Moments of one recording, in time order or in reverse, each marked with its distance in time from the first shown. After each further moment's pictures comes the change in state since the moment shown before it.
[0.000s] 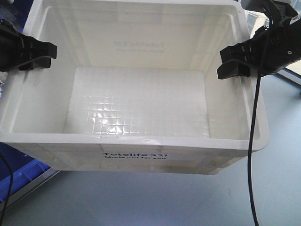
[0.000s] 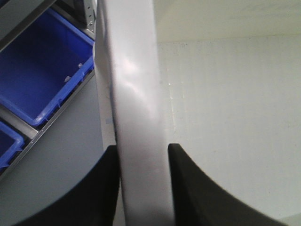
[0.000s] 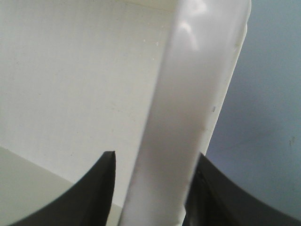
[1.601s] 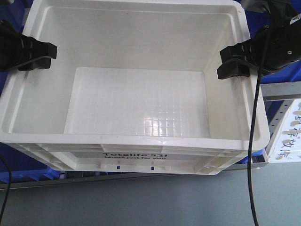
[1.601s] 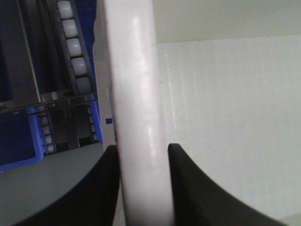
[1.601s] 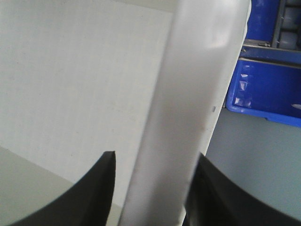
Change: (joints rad) left arm 0.000 0.000 0.000 0.001 0.002 0.000; right arm 0.000 0.000 0.000 0.001 0.001 0.000
